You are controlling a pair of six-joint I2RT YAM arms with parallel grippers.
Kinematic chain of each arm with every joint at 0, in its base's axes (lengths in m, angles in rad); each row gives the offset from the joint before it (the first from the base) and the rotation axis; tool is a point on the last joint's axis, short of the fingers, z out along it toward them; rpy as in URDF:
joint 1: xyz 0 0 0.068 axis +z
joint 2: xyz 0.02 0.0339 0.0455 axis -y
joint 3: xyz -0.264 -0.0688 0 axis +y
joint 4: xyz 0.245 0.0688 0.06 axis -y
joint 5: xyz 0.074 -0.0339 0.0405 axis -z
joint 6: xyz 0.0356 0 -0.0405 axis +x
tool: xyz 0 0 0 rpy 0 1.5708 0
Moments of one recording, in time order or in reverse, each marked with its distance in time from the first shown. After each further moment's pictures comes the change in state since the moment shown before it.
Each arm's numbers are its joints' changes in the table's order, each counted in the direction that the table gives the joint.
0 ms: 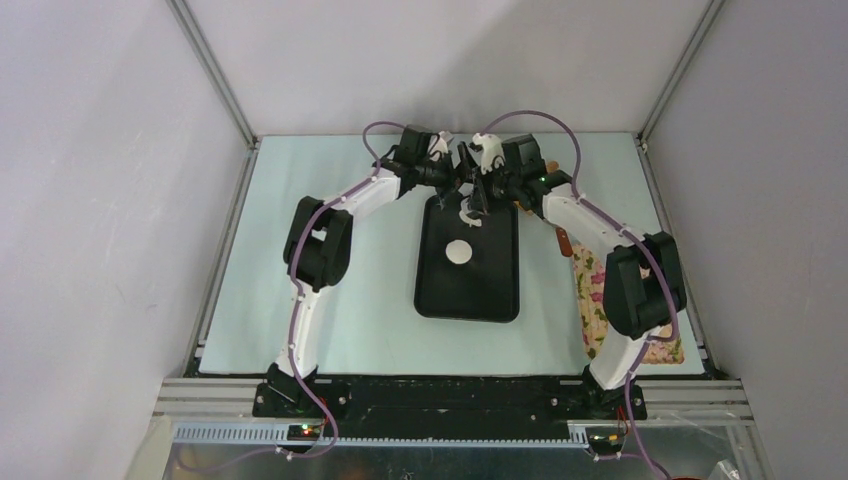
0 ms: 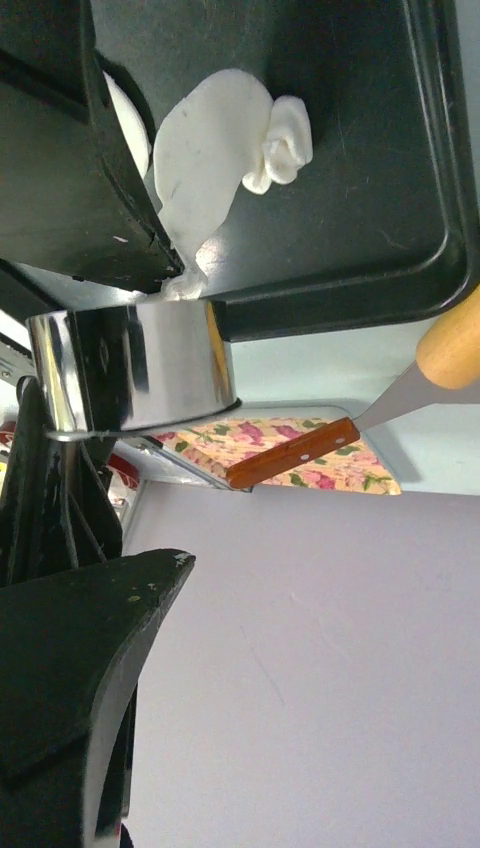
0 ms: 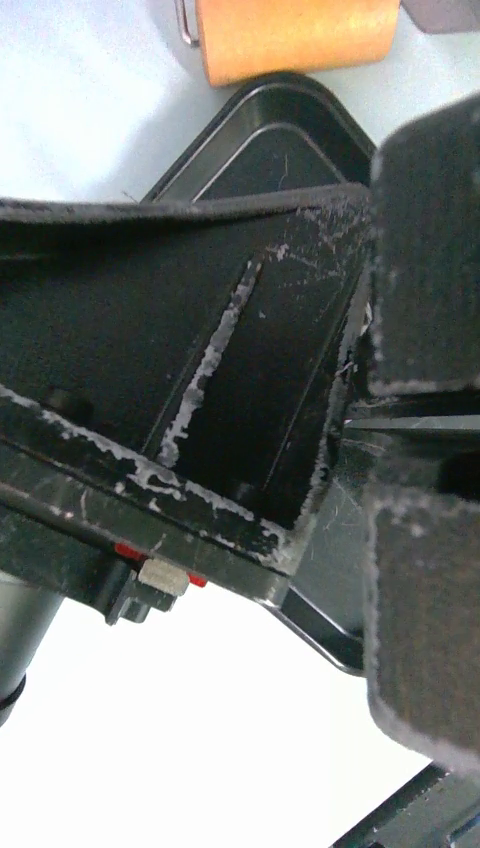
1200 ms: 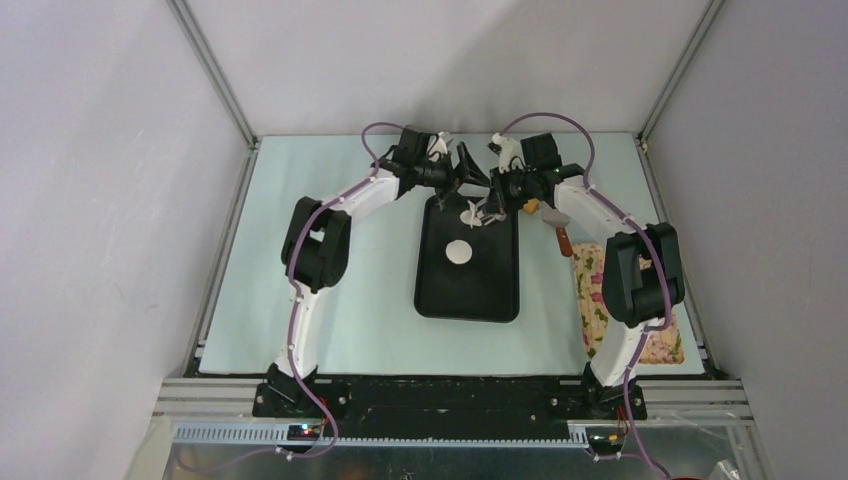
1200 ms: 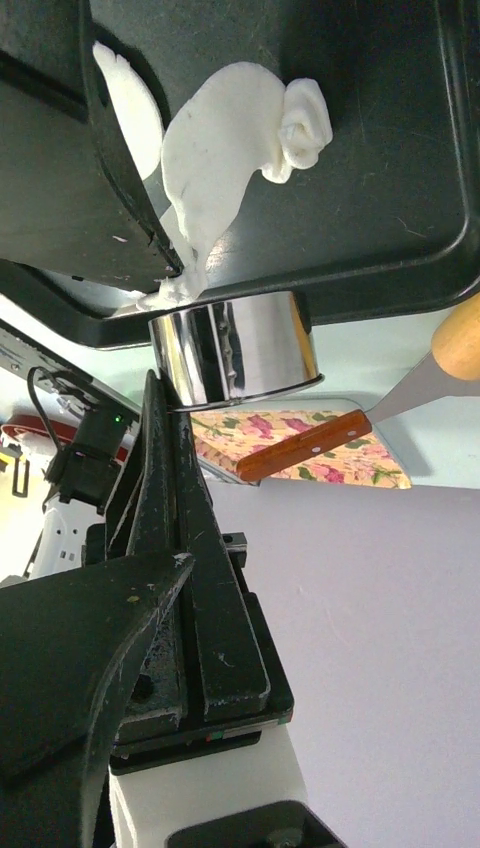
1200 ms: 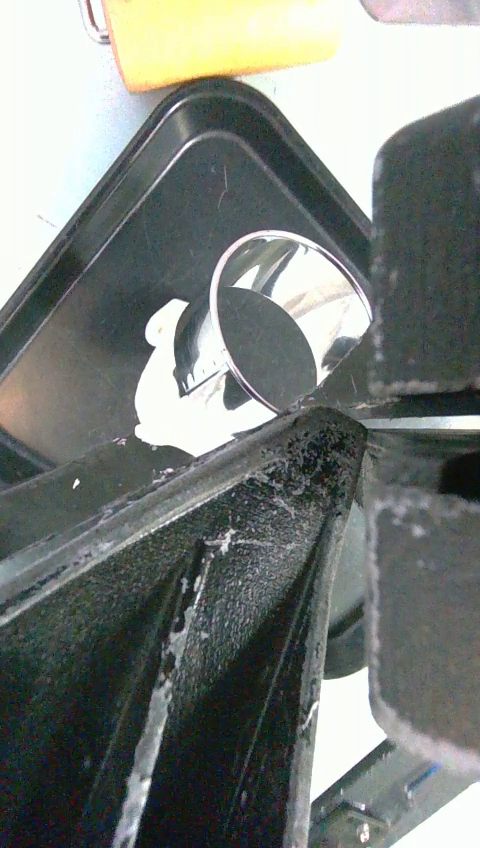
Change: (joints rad) left arm 0.000 0.016 0.018 -0.004 0.003 -0.004; right arm -0.105 -0.075 -0.037 -0.115 -0.112 -0.014
